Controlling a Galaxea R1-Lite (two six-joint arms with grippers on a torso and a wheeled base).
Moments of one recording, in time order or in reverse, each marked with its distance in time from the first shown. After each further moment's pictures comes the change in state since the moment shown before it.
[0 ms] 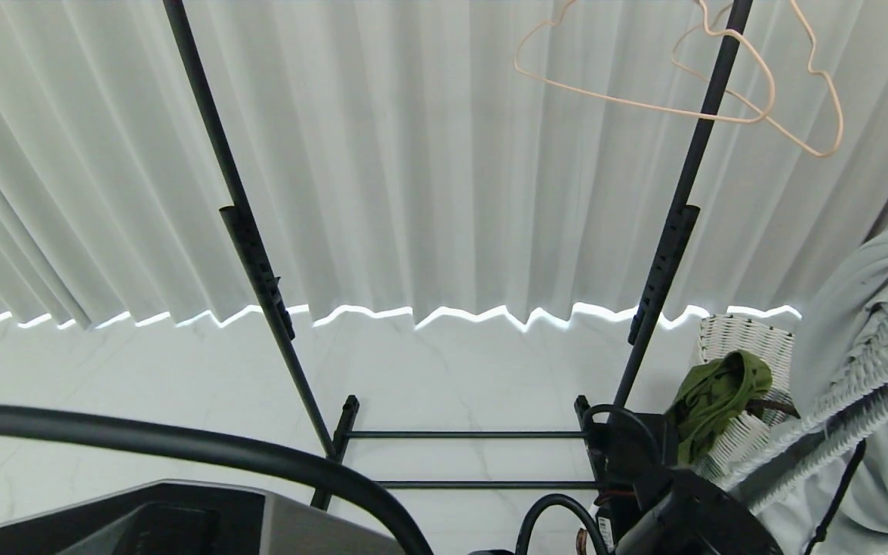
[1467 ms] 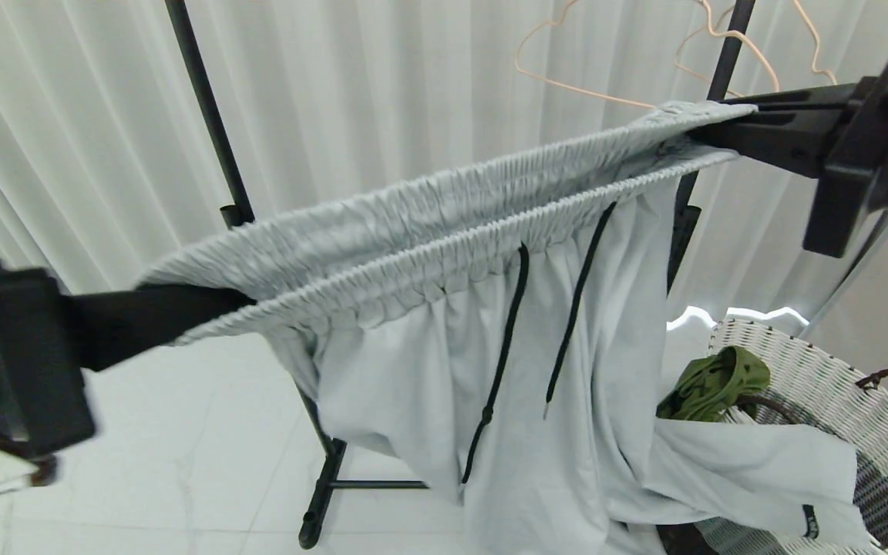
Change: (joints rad) left arm 0.339 -1.119 0.124 0.769 -0.064 0.370; right arm 0.158 0.356 -0.036 -0.485 -0.080 -0.222
